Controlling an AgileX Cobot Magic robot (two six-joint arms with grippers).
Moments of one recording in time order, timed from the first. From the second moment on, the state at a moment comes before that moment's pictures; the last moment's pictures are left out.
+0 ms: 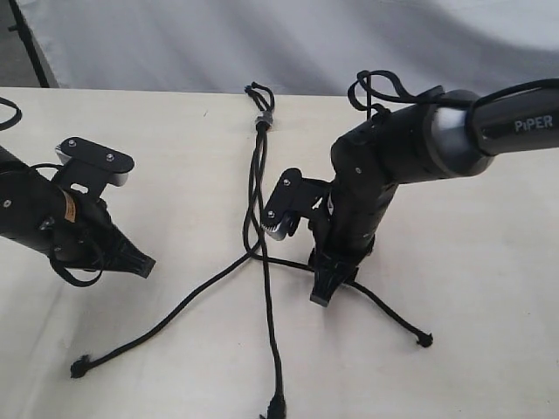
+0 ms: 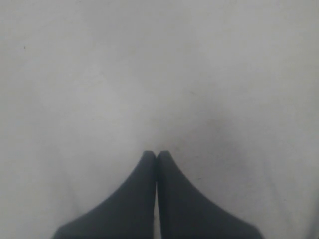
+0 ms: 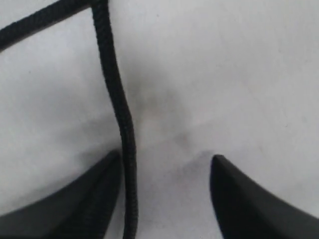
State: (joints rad) left arm -0.28 1.64 -0.71 0.22 0.30 -0.18; right arm 0.50 1.98 -1.14 -0.13 0.62 -0.49
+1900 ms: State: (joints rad) left arm -0.72 1.83 -1.18 0.31 0.80 -0.12; right arm 0.16 1.58 -1.06 -0.05 0.46 -0.43
